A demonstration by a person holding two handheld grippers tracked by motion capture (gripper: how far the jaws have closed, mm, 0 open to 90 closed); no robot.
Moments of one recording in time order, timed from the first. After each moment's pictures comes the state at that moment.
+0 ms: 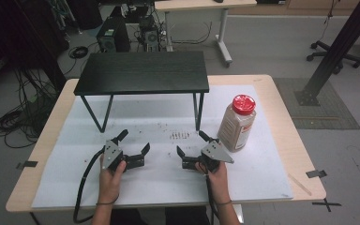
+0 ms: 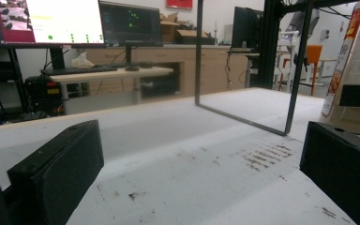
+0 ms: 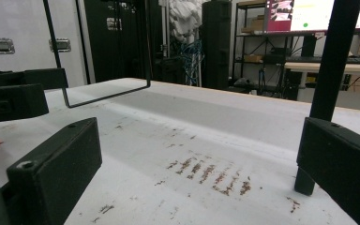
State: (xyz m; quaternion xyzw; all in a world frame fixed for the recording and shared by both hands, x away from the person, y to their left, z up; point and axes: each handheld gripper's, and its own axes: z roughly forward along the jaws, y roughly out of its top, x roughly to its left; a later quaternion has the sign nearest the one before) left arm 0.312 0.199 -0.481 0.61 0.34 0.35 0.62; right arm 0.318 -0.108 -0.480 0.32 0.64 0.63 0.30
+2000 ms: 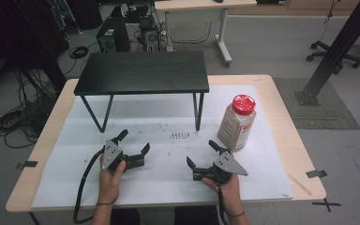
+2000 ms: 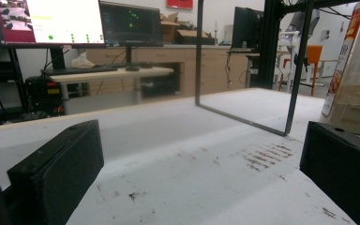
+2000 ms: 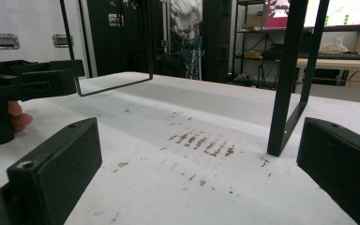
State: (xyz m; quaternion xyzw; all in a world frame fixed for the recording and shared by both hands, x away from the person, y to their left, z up) left arm 0.312 0.200 -0.481 0.61 0.34 0.35 0.62; right arm 0.281 -0.141 -0.479 0.32 0.65 0.63 0.29
